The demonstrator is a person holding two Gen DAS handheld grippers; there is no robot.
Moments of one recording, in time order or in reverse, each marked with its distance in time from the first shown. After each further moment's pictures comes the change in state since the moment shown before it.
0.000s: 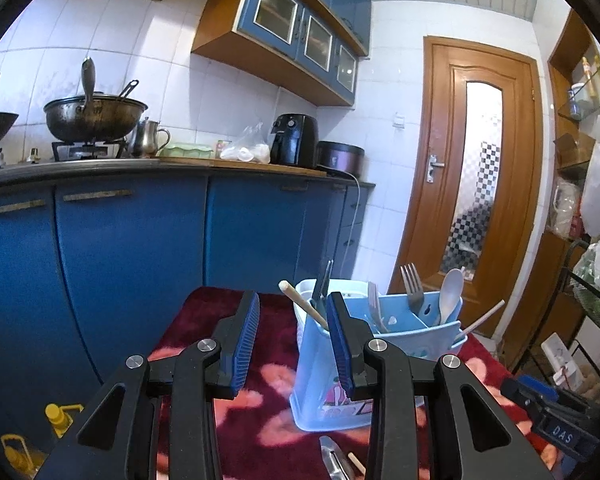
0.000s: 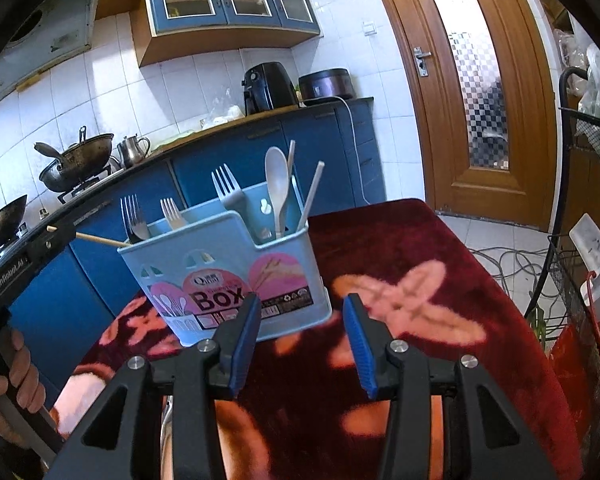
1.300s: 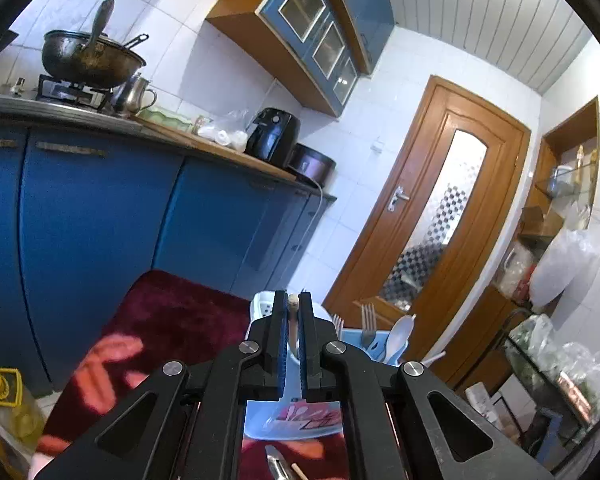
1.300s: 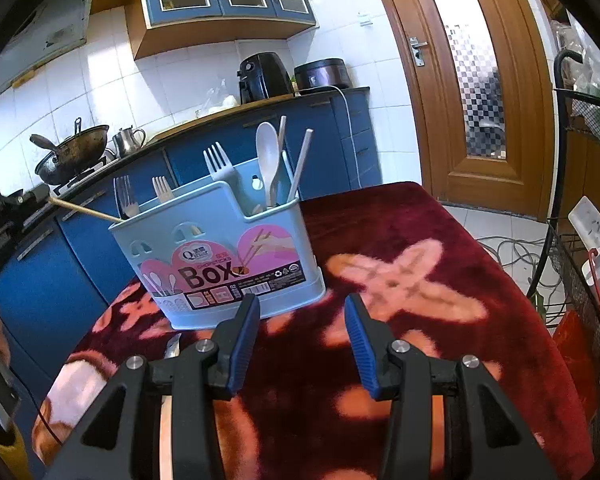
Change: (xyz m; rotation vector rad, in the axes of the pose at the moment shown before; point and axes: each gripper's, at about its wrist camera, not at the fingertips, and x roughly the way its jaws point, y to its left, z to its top) left arm 0.004 0.044 0.031 -0.247 0.029 -0.222; right arm 0.002 -0.006 -0.015 0.005 0.029 -0.007
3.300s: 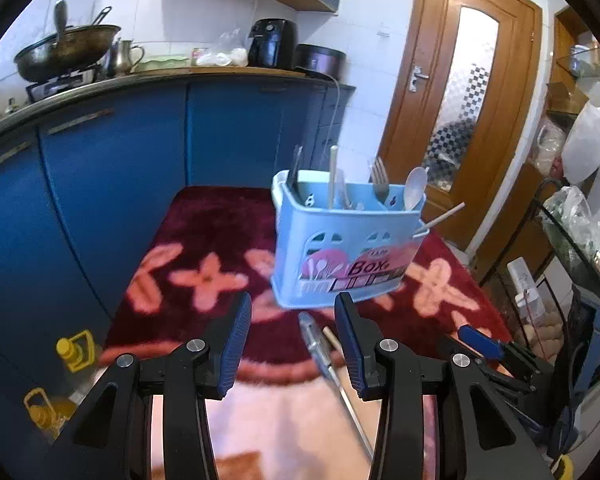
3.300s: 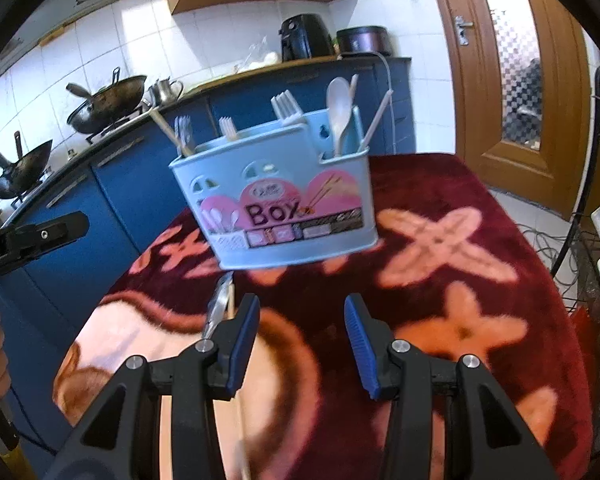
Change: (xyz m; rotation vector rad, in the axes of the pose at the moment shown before) left arm -0.030 -0.044 -0.052 0.216 0.386 0.204; right arm -0.017 0.037 -0.018 -0.093 0.170 0.099
